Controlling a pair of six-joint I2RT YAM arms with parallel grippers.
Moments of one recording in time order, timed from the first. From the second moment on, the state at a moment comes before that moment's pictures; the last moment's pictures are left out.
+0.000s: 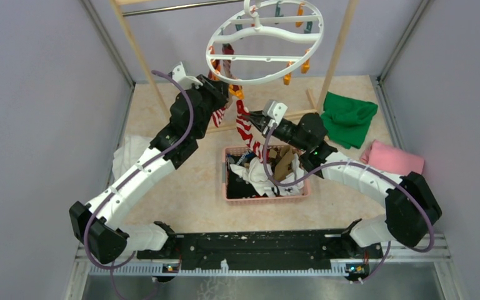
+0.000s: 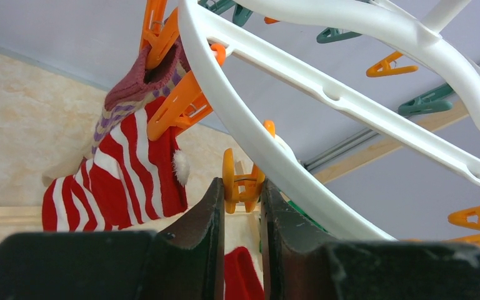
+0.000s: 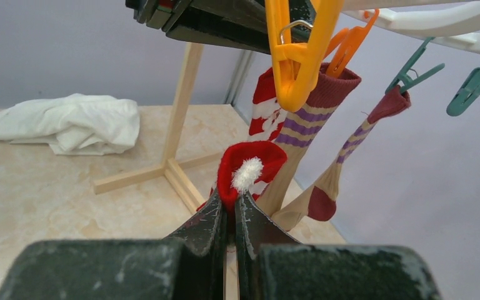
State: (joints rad) left arm -0.64 1.26 1.26 0.02 -0.46 -0.72; right arm 0.69 1.37 0.89 0.70 -0.40 -0.29
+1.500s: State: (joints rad) left arm -0.64 1.25 1.28 -0.03 -0.46 -0.76; right arm 0.75 1.54 1.06 0.84 -0.27 -0.34
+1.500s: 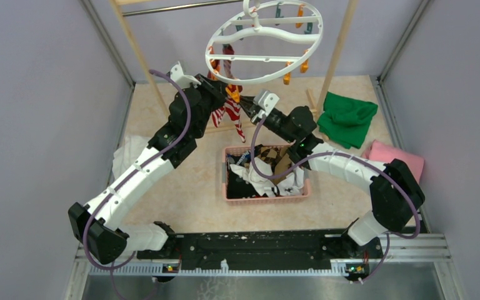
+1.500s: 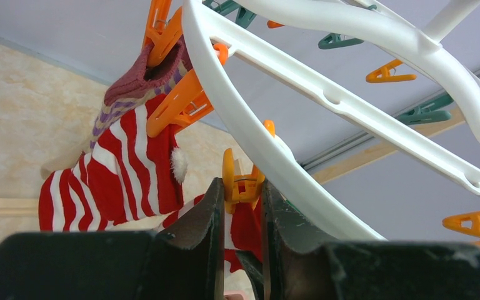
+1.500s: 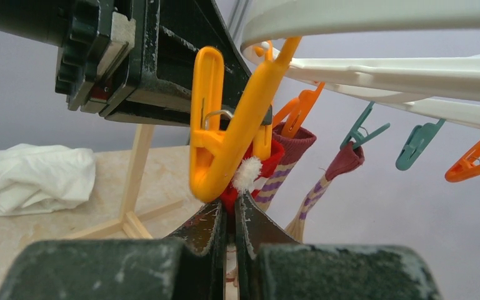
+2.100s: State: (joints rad) left arm -0.64 1.25 1.28 -0.03 -0.46 -0.77; right arm 0.76 1.54 1.09 0.85 -0.27 -0.31
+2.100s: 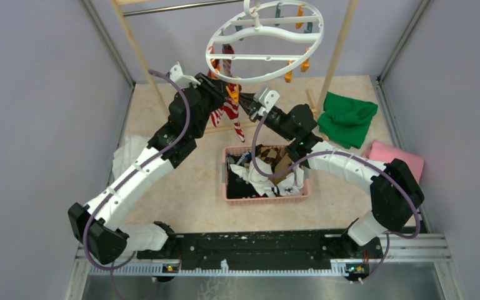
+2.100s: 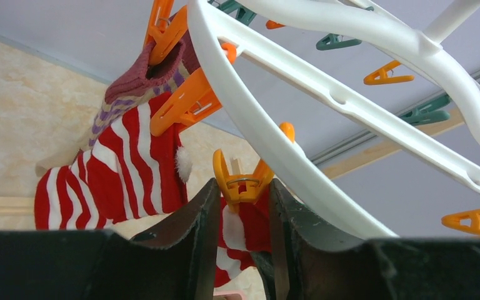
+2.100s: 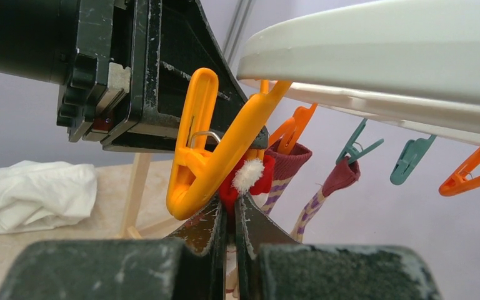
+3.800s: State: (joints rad) left arm -0.64 0.65 0.63 -0.08 -0.10 -0.58; right arm 0.44 1.08 0.87 -0.10 -0.73 -0.21
